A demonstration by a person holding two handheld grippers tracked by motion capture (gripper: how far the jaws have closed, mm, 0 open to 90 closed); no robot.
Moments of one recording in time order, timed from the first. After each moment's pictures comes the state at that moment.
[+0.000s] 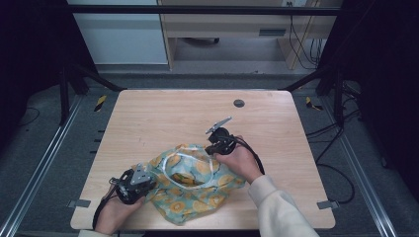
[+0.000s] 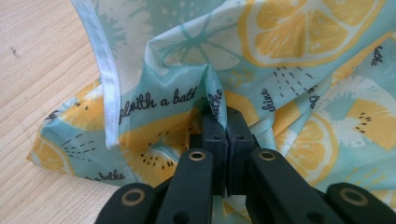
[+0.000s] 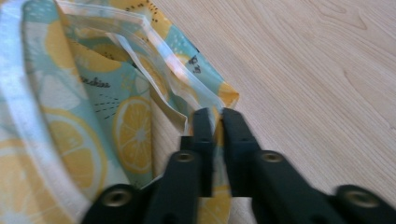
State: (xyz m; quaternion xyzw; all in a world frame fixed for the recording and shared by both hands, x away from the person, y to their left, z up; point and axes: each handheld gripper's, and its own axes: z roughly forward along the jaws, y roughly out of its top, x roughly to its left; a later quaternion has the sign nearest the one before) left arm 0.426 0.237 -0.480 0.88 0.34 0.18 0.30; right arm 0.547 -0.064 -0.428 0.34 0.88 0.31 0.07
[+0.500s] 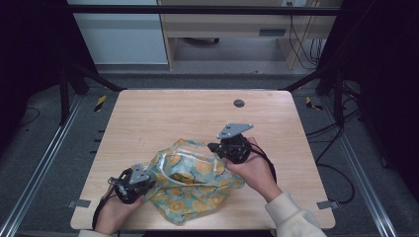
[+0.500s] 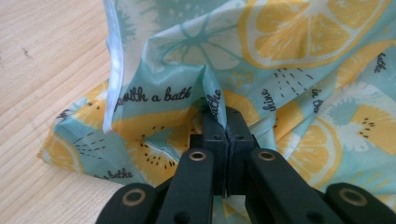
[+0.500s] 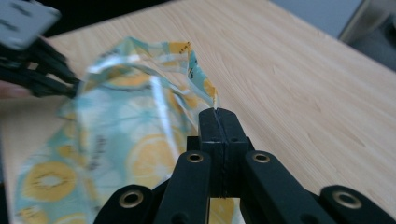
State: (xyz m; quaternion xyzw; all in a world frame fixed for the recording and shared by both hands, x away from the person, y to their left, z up) left arm 0.427 0.239 -0.477 0.87 0.35 0.19 0.30; right arm 0.483 -0.092 -0.368 0.26 0.85 0.43 0.15
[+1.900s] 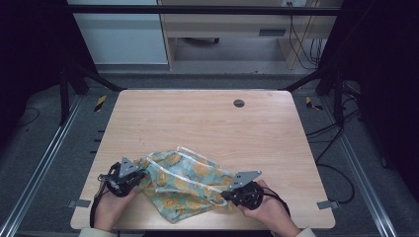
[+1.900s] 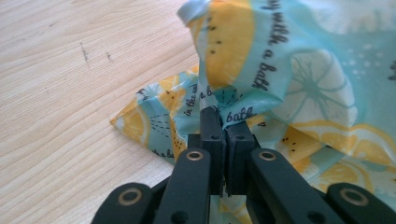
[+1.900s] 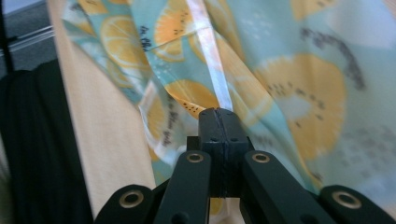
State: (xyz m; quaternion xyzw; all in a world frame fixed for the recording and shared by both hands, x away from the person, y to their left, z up) left arm 0.438 0.261 -0.470 0.82 0.41 0.24 0.32; right arm 0.415 -0.132 -0.472 0.23 0.89 0.38 0.06
